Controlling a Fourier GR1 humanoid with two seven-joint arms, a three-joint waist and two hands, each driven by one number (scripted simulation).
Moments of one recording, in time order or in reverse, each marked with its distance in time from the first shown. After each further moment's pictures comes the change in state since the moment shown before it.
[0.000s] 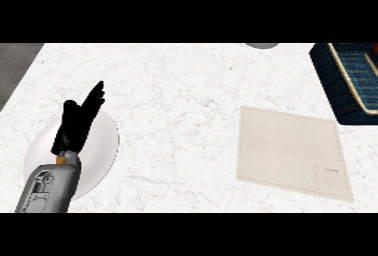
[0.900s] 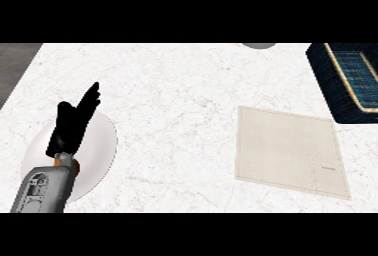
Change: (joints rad) left arm 0.015 0.017 0.009 -0.009 0.007 -0.003 0.000; right arm -0.149 0.008 0.157 -0.209 0.121 0.144 0.142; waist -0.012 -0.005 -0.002
